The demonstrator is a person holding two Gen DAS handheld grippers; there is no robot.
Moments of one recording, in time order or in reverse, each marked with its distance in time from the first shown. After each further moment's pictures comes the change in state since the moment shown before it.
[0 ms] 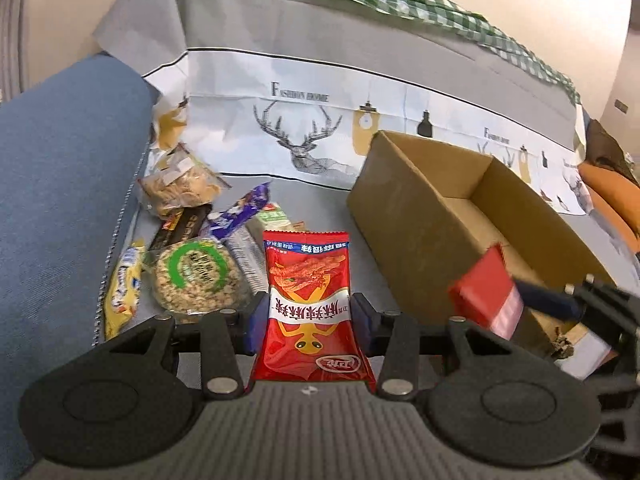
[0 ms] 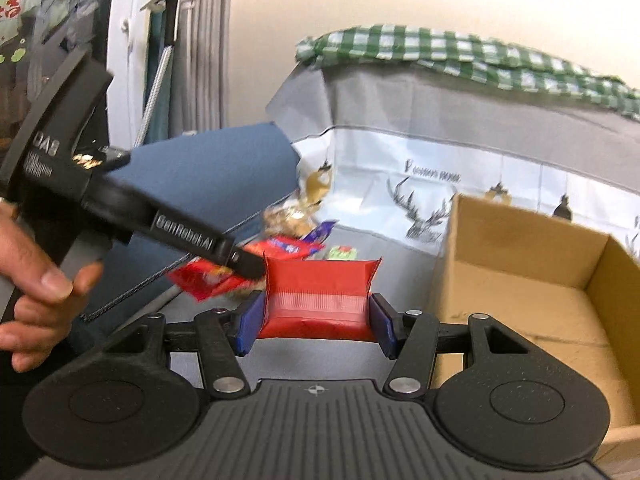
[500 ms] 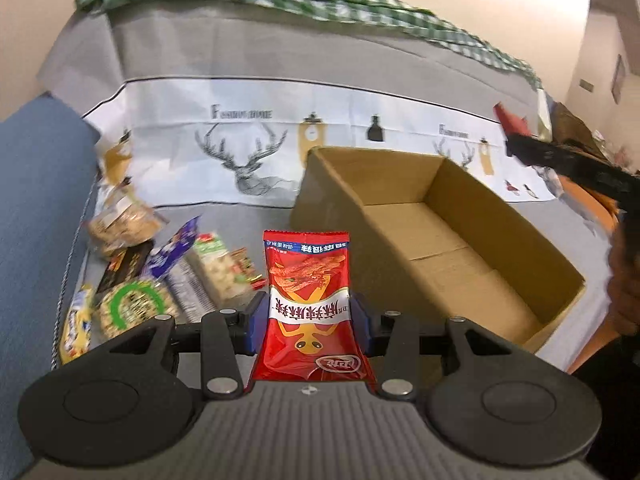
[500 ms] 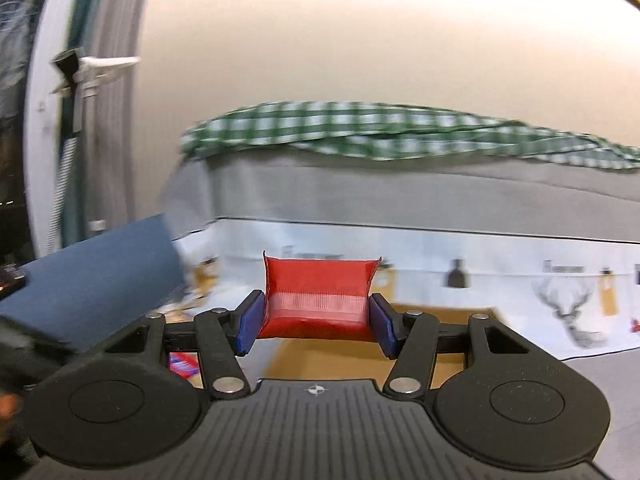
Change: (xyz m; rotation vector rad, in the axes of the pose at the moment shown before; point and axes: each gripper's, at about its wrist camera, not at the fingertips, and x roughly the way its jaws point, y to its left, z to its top) left arm 0.002 -0.051 0.019 0.104 -0.026 -0.078; right arm -0.034 -0.138 0.057 0.125 -0.159 -0.234
